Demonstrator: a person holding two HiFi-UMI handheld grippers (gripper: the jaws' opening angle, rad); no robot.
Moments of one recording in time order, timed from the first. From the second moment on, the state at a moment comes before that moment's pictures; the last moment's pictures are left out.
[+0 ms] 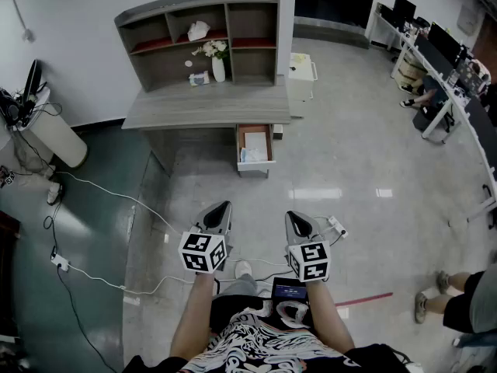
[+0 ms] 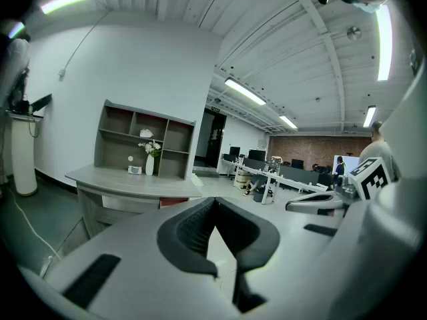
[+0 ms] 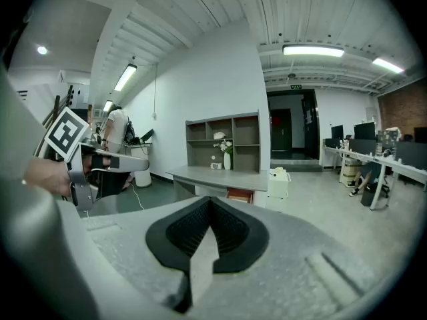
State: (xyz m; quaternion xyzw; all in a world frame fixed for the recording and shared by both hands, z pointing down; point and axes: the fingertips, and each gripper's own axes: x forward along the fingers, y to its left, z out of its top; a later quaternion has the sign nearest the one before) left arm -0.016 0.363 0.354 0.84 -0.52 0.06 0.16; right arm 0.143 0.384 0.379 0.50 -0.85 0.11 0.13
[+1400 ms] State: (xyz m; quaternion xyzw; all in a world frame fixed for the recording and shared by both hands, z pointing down) left arm -0.035 0.163 0.399 0.84 -0.50 0.07 0.21; right arm 0.136 0.183 0.418 0.51 -0.83 0.15 0.13
